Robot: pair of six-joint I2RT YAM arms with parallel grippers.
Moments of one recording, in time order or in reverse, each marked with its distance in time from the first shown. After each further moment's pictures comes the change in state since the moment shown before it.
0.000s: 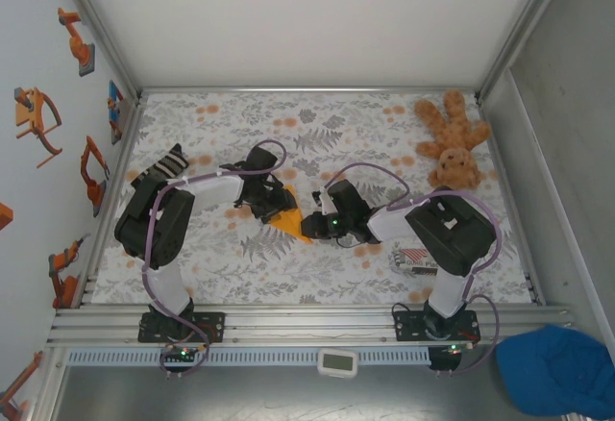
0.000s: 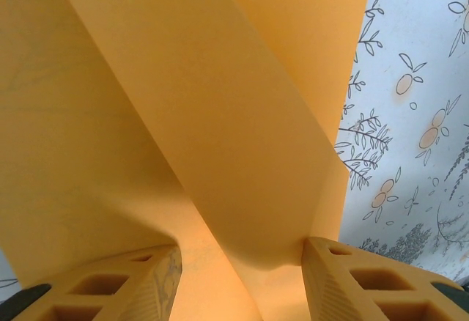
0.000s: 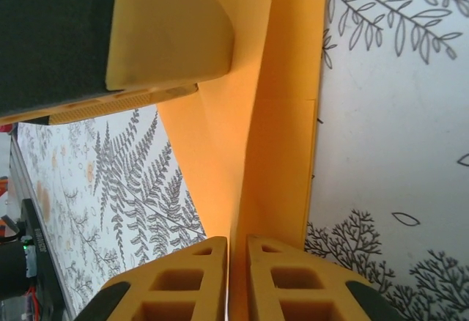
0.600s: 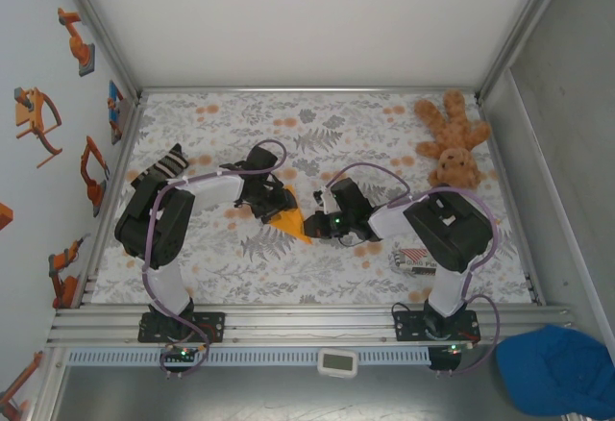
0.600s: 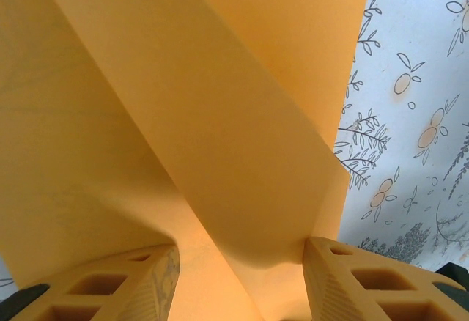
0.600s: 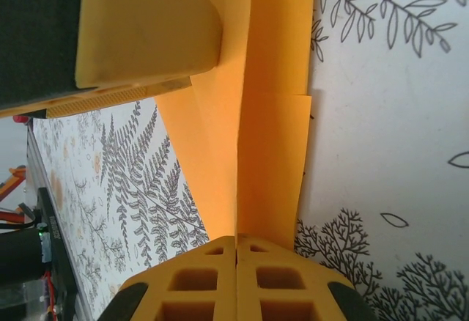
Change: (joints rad) left arm -0.001 -0.003 0.006 -0.005 0.002 0.003; right arm -0.035 0.029 0.003 0.014 -0.084 0.000
